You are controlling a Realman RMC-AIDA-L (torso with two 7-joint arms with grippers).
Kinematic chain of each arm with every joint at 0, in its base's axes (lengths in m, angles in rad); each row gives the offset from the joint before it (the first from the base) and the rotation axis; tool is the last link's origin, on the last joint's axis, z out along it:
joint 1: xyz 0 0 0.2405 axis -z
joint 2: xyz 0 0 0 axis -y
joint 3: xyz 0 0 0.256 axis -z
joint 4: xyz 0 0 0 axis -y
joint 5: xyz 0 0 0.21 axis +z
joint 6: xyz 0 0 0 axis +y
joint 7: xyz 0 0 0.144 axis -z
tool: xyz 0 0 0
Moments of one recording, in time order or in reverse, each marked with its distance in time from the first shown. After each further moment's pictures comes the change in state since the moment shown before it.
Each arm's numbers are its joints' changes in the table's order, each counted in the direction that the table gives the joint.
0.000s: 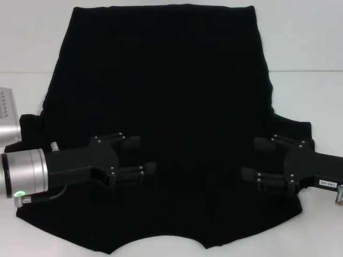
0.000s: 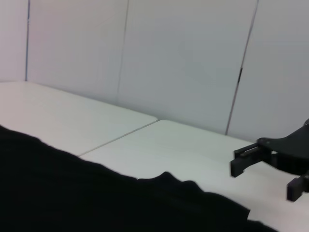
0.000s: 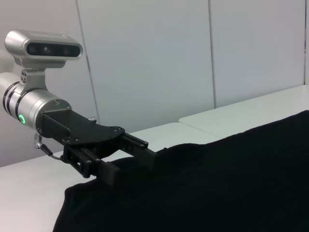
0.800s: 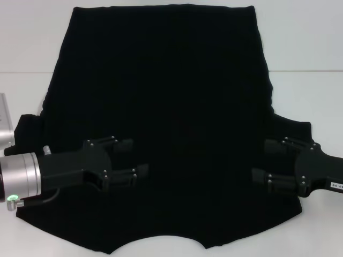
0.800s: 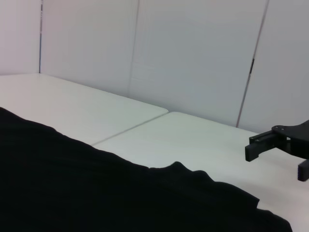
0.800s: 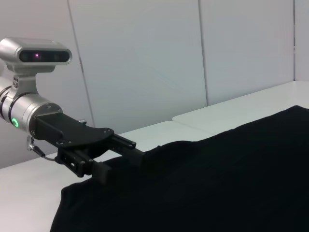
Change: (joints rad) left arm -0.025 0.000 0.002 -0.025 0.007 -0.003 0.003; right arm 0.023 0.019 -0.013 0.001 0.004 -0.019 -0.019
